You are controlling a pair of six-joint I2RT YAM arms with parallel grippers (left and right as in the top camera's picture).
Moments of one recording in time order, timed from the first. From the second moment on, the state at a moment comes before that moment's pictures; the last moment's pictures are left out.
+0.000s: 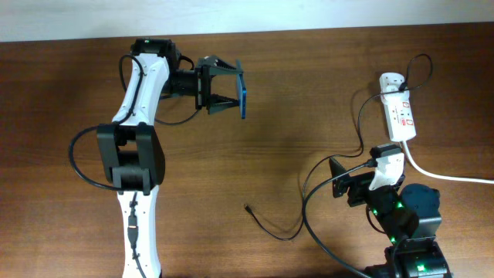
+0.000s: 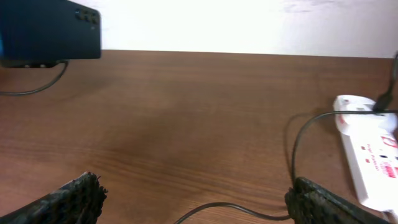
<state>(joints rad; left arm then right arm) -0.10 2.51 2.32 -1.69 1.52 -0.23 0.05 0.49 0.42 -0.26 -0.22 0.04</state>
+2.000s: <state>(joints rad) -0.10 2.51 2.32 -1.69 1.53 -0.34 0.74 1.79 1.69 -0.73 0.38 0.51</state>
